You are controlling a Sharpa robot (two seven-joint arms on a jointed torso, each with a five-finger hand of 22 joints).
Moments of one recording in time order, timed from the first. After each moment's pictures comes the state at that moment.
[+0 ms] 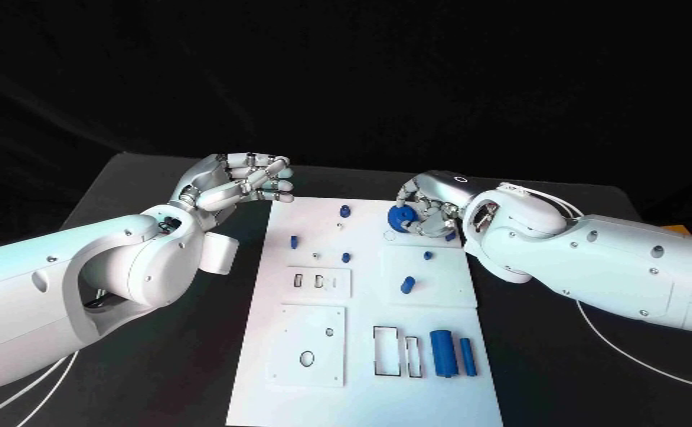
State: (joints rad) left arm 1.25 -1.03 -0.02 1.72 -0.06 -0.34 0.39; left_hand 1.48 -0.15 0.24 0.28 0.18 0.86 0.22 0.25 0.16 1.07 0.16 0.10 0.07 1.01 0.12 0.33 0.30 0.16 0.94 0.21 0.48 0.21; right arm 1.30 -0.77 -0.12 1.47 -1.49 -0.35 -0.17; right_hand 1.28 -0.20 0.55 0.07 0.31 0.88 0.17 0.27 0.49 1.35 0.06 1.30 1.28 1.47 0.00 1.54 1.31 0.01 1.46 0.11 1.57 1.31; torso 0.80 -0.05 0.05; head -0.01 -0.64
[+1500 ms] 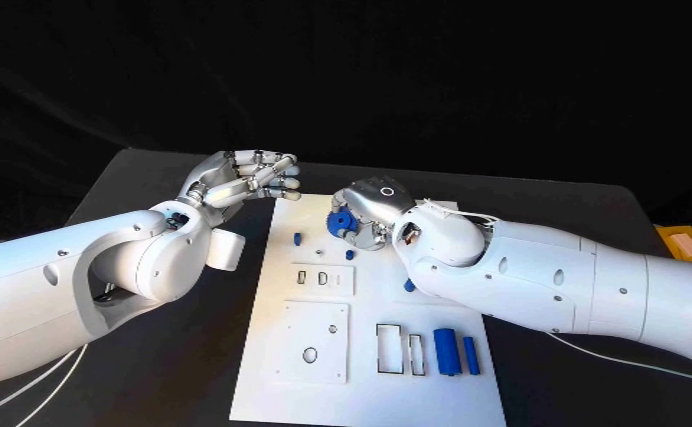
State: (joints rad) left arm 1.25 -1.02 -0.02 1.72 -0.06 -0.34 0.39; left_hand 1.48 -0.15 0.24 0.28 0.18 0.86 0.22 0.25 0.16 1.07 0.16 0.10 0.07 1.01 0.11 0.33 0.30 0.16 0.94 0.21 0.49 0.21; right arm 1.26 -0.51 -0.14 1.42 -1.77 -0.45 -0.26; right_hand 1.26 -0.22 0.55 0.07 0.29 0.90 0.15 0.28 0.50 1.35 0.06 1.30 1.29 1.47 -0.01 1.54 1.31 0.01 1.46 0.11 1.57 1.31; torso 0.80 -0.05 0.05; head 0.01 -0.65
